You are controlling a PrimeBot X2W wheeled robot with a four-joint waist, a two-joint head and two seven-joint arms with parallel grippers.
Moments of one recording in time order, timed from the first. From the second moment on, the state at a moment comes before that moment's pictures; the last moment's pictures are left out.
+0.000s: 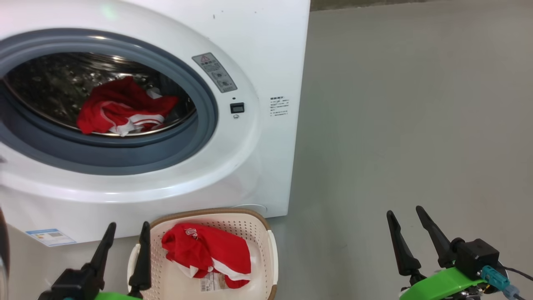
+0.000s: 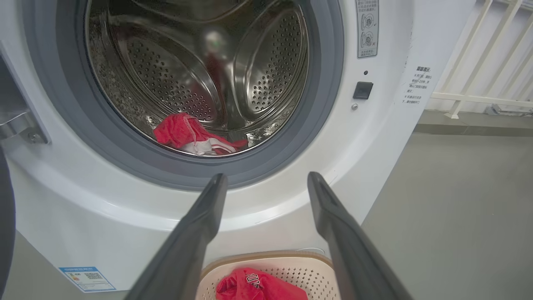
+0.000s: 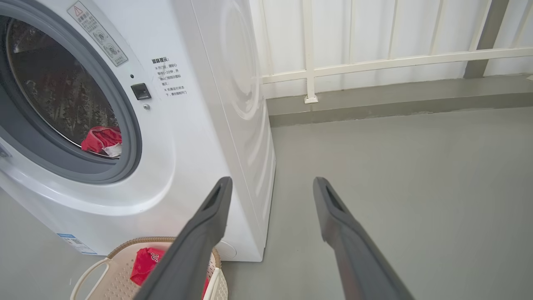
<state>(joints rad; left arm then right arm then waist) -0.07 0.06 0.06 0.27 -0.20 -0.13 -0.26 -0.01 -0.05 0.05 0.26 0.32 0.12 -0.26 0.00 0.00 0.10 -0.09</state>
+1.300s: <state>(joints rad) 0.01 0.04 0.11 0.15 -0.18 -0.13 -0.26 0.02 -0.04 0.02 0.23 0.31 0.12 -0.26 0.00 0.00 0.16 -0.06</state>
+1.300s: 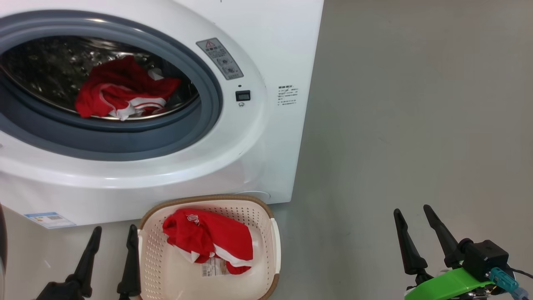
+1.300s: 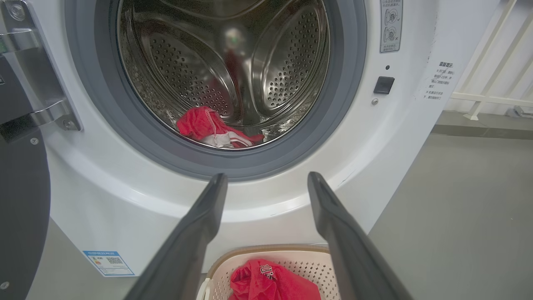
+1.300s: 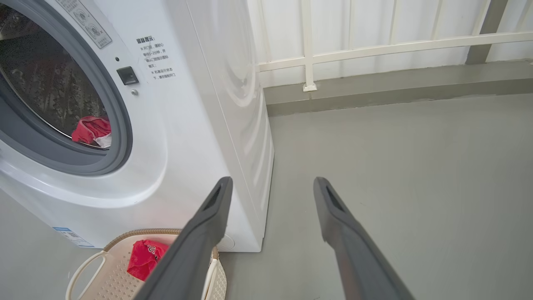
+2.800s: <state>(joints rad) -1.12 0.21 0.10 1.05 -0.01 0.04 -0.26 -0.25 -0.05 0.10 0.18 0.39 0.12 -0.26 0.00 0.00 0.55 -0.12</state>
